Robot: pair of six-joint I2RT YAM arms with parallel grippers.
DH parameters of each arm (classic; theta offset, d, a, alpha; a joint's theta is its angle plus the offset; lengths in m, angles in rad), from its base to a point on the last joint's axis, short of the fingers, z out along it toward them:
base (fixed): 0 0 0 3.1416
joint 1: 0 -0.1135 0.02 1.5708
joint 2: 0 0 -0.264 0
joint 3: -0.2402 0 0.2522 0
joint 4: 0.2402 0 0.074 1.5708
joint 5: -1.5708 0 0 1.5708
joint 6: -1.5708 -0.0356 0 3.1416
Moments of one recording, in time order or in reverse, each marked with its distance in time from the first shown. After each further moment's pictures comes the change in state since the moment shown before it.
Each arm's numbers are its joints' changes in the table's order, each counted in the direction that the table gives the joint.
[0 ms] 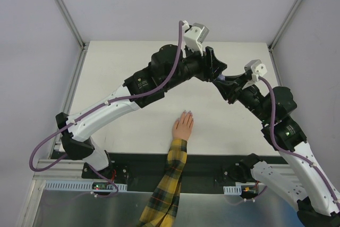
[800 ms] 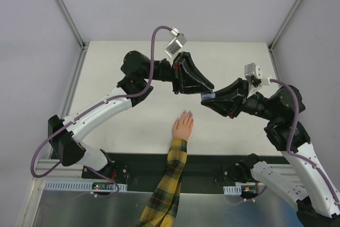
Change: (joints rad) left arm -0.234 -0.137 0.441 -0.743 -1.036 0.316; right arm 0.006 0.001 -0.050 -0.015 0.479 -0.205
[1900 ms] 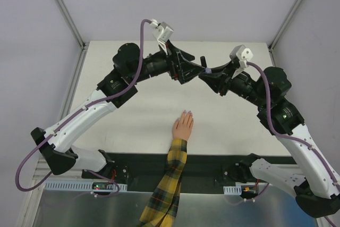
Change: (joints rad) left arm -0.079 -0.132 -0.073 0.480 0.478 -0.244; right arm -0.053 0.204 -0.188 0.091 -0.272 0.255
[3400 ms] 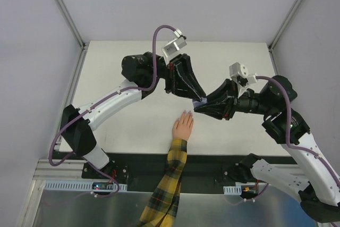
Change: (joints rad) left arm 0.013 0.290 0.024 -1.136 -0.847 0.748; right arm -0.070 -0.091 0.047 0.019 0.418 -0.201
